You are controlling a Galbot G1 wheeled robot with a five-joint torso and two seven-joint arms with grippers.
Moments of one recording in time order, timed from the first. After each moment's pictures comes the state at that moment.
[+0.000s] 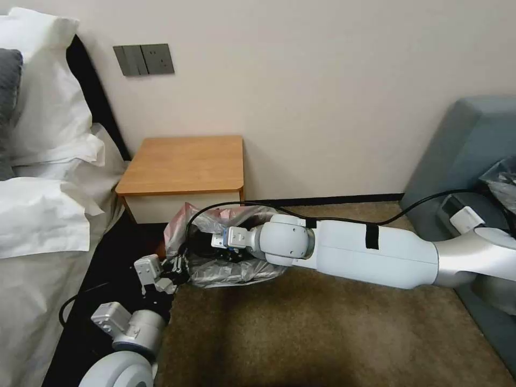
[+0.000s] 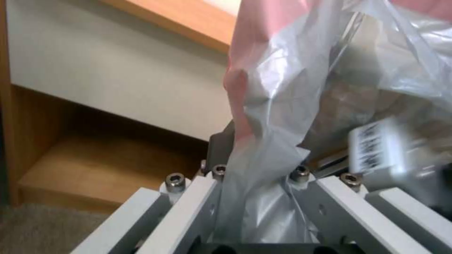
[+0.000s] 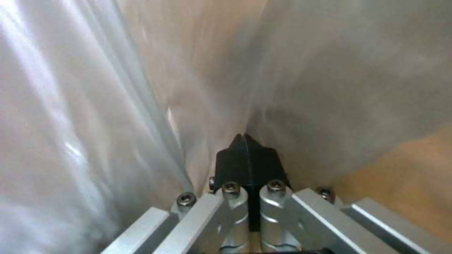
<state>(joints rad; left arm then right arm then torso) 1.70 -1.40 -0.57 -2.33 -0.61 0.22 -0.08 0.04 1.09 -1.02 1.76 0.49 -0.73 -0.16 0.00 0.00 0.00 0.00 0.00</state>
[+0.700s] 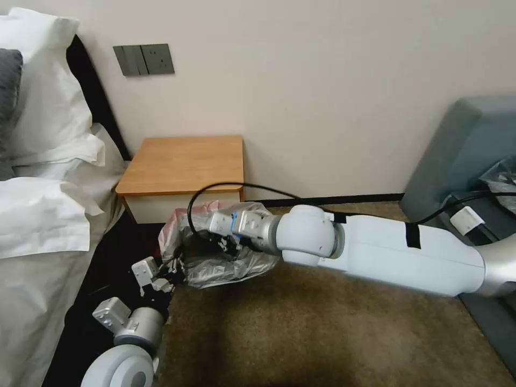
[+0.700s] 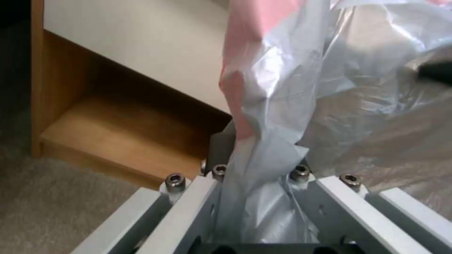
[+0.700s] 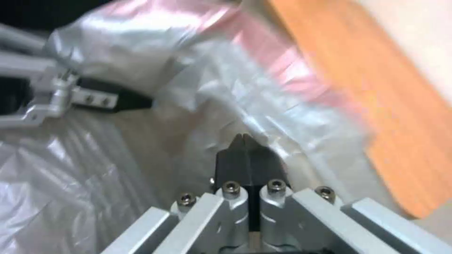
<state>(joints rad) 1.67 -1.40 -0.58 -2.27 -0.72 0.26 -0.17 0.03 0.97 -0.84 2.00 0.73 -0.73 0.02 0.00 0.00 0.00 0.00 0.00</state>
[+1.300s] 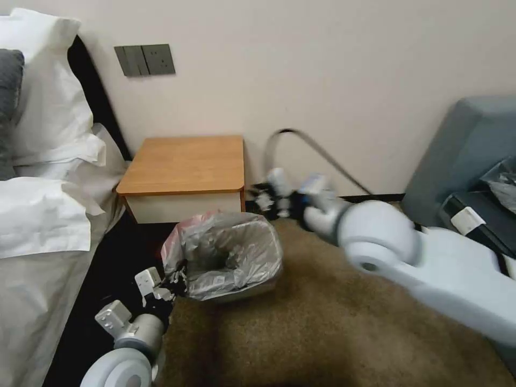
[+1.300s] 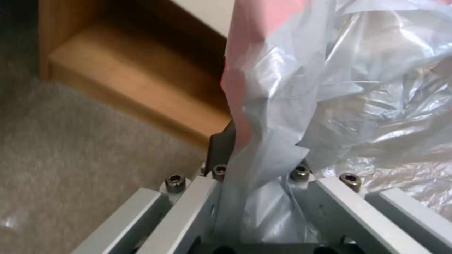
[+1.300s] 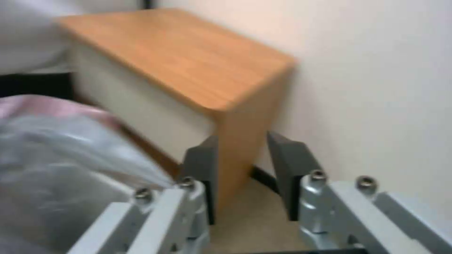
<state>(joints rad) 1.68 -1.36 -0.58 -2.27 -0.91 0.38 -0.31 -0.52 0.66 -0.30 2.25 0.91 -0.60 0.39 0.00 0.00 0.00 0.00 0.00</state>
